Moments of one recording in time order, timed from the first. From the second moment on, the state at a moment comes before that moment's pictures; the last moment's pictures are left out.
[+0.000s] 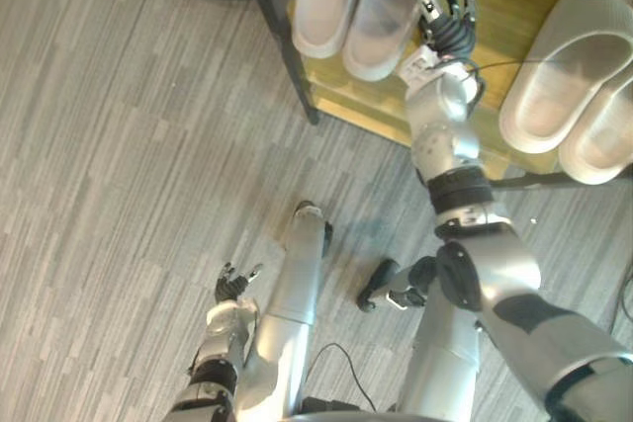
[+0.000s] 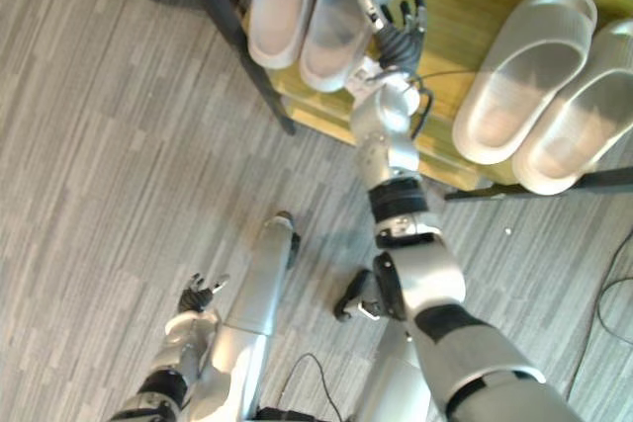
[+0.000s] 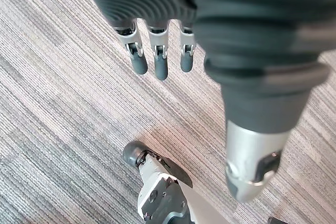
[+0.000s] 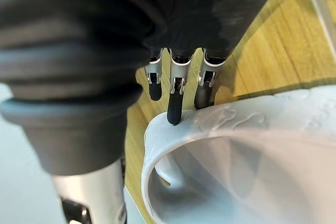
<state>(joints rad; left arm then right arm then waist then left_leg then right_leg) -0.21 0.01 0.20 0.86 -0.24 -0.08 0.21 -1.17 -0.16 -0.08 0.70 0.63 -0.11 -0.44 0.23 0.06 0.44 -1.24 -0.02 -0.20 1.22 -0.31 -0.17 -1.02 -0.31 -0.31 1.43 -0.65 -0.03</state>
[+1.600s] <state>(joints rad) 0.10 0.08 0.01 0.95 -0.11 -0.08 0.08 0.12 -0.13 -0.05 0.62 -0.11 -0.05 -0.10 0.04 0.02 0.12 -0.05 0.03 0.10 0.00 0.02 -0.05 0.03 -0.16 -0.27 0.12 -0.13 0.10</state>
